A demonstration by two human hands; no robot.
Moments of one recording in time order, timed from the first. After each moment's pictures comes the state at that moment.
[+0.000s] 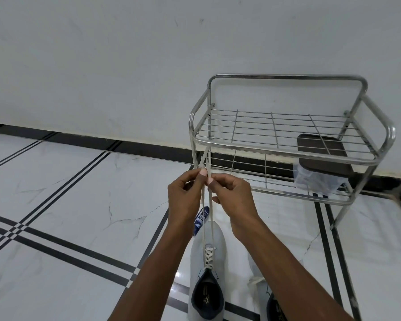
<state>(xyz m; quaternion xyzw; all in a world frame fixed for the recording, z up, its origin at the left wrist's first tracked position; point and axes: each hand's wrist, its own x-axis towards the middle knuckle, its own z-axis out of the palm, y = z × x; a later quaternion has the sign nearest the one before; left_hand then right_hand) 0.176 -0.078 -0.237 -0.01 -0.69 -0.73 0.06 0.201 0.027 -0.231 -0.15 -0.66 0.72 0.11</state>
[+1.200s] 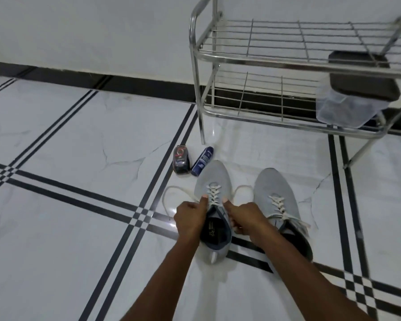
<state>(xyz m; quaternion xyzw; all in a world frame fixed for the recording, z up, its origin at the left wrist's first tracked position) 0.248 -0.110 -0.426 0.24 -0.80 -0.53 -0.15 0.268 0.033 -0.448 -0.38 -0.70 0.58 -0.17</state>
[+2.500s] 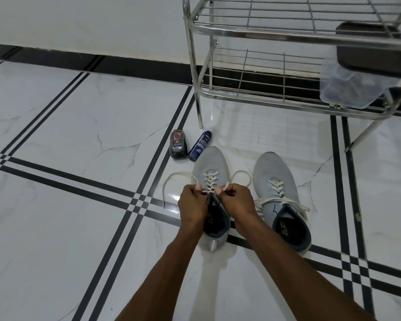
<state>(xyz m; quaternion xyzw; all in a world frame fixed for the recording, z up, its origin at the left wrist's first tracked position) 0.255 -0.101 -0.448 0.20 -0.81 -0.54 -0.11 0.270 0.009 -0.457 -0.33 -0.73 0.59 -0.05</state>
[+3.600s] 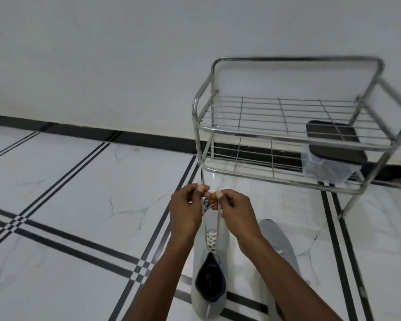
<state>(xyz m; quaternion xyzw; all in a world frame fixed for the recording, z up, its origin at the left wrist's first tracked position) 0.185 -0.100 -0.291 0.00 -0.78 -0.62 0.04 0.215 0.020 -0.300 -0.15 -0.75 0.64 0.07</state>
